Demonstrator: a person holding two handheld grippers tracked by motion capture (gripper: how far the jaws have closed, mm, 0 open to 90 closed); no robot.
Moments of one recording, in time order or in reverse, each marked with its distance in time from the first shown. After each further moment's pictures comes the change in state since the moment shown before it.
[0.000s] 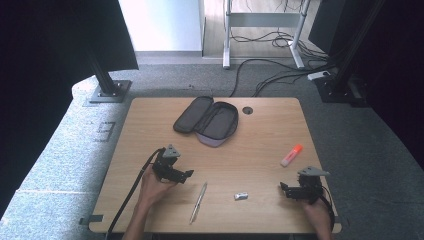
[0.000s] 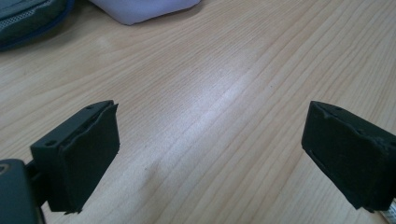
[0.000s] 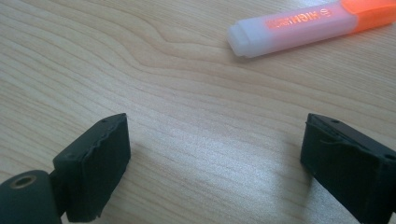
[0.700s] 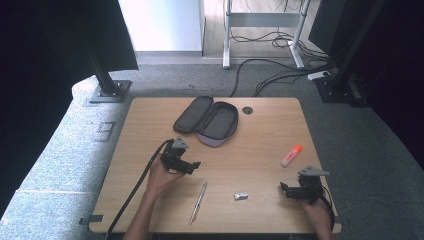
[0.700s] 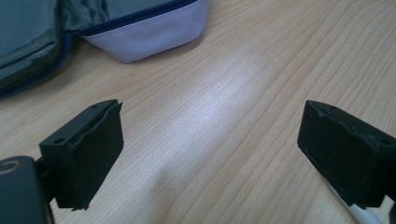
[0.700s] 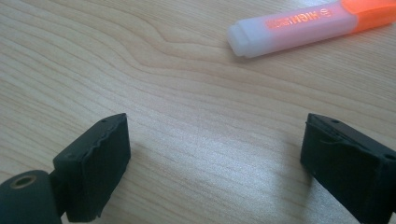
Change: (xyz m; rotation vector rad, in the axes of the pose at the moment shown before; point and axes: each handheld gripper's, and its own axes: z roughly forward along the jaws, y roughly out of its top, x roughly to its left) left arm 0.003 0.034 0.015 0.008 -0.008 0.033; right arm 0.000 0.000 0.000 0.000 0.000 0.000
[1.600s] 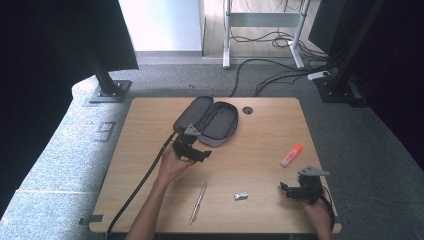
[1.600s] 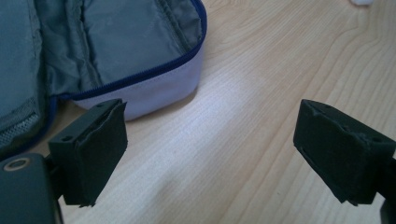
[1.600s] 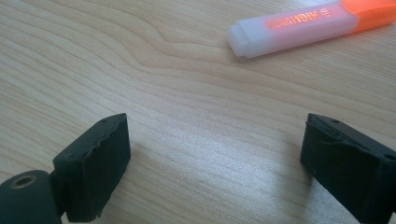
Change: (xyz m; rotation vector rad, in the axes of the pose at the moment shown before) left arm 0.004 0.047 0.025 -0.010 -0.033 0.023; right arm 0.000 0.000 0.000 0.000 0.000 0.000
